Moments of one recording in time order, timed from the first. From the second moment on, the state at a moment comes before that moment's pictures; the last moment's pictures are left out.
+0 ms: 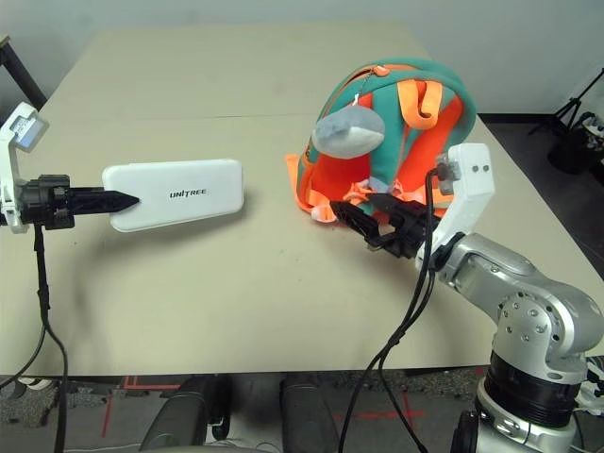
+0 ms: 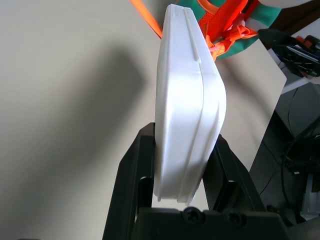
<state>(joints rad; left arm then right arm) -0.69 0.99 0.04 0.14 -0.85 1.13 -1.03 -0.26 -0.63 -0.48 -0.57 0.90 1.13 0.33</state>
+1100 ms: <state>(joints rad) -0.72 0.85 0.05 0.23 -0.73 1.12 -1.06 -0.37 -0.60 -0.31 -0.31 0.57 0.76 0.27</state>
